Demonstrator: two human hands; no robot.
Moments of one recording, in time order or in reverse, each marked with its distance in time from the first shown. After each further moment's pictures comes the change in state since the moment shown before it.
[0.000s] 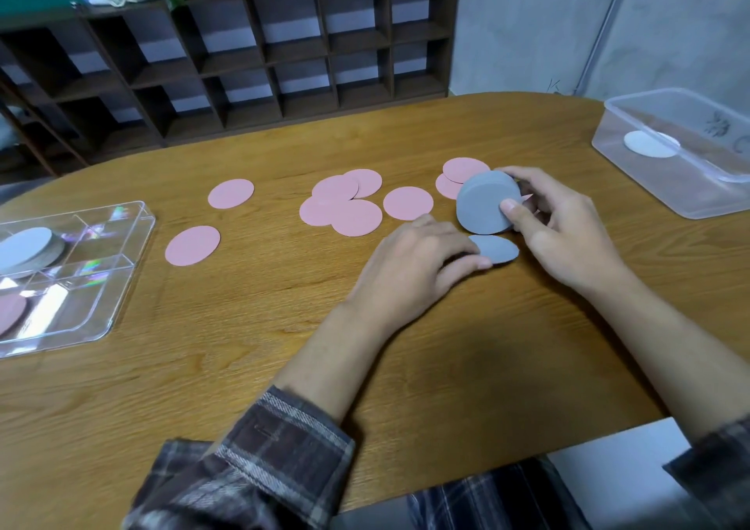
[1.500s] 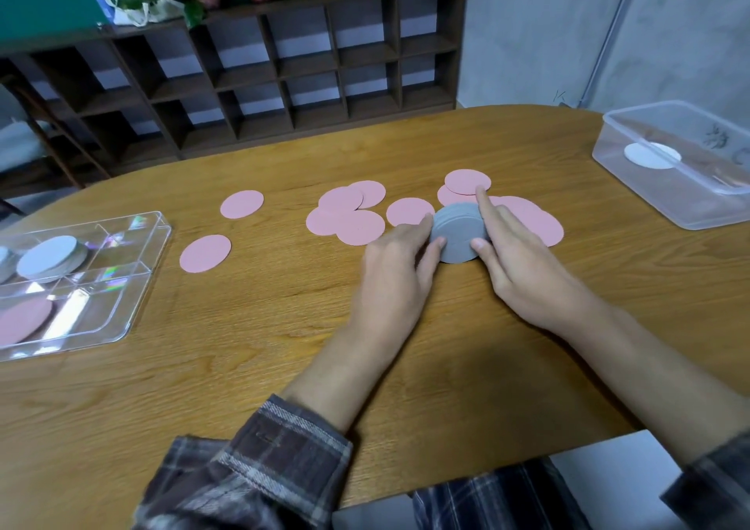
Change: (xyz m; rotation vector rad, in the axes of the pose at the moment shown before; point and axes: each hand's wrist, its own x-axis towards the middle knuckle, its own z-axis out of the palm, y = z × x) left_hand -0.010 0.008 0.002 -0.063 0.365 -0.278; right_hand -0.015 -0.007 0.023 -0.245 -0.262 -0.109
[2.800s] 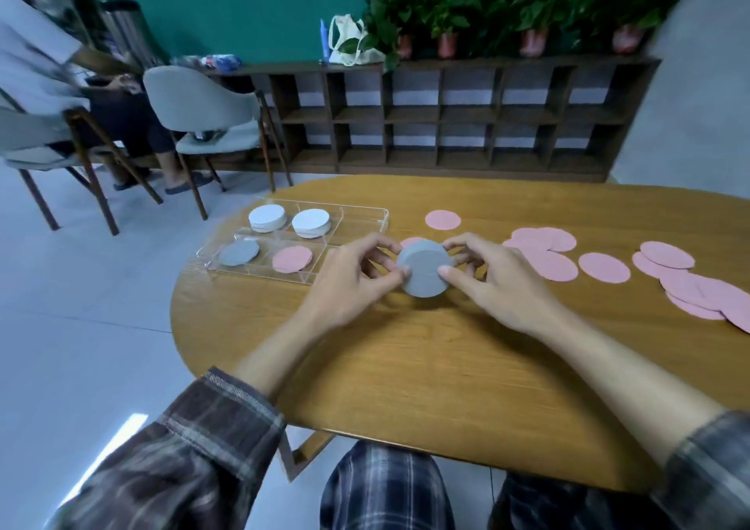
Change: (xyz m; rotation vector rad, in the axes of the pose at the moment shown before) left_hand -0.085 -0.112 -0.280 -0.107 0.004 -0.333; right_hand 0.057 -0.239 0.092 0.342 -0.131 -0.282
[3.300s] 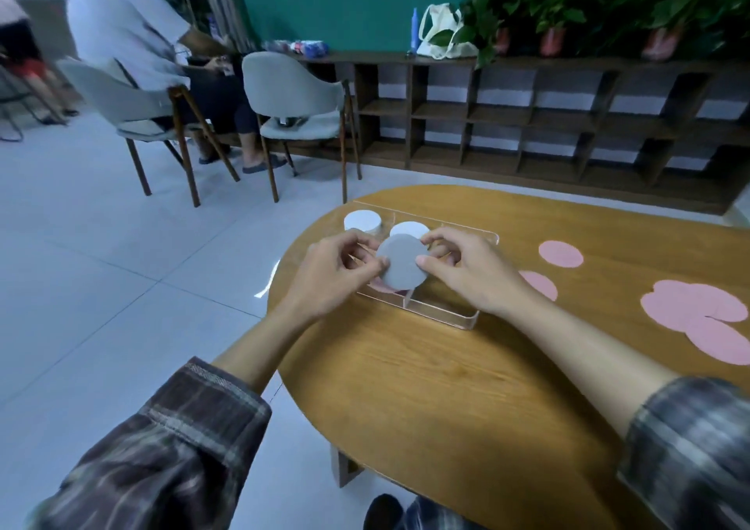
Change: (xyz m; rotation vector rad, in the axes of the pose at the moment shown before) left_hand -0.003 -0.083 -0.143 0.108 0.205 -0.204; right_hand 0.139 -0.066 0.133 0.091 -0.187 -0.010
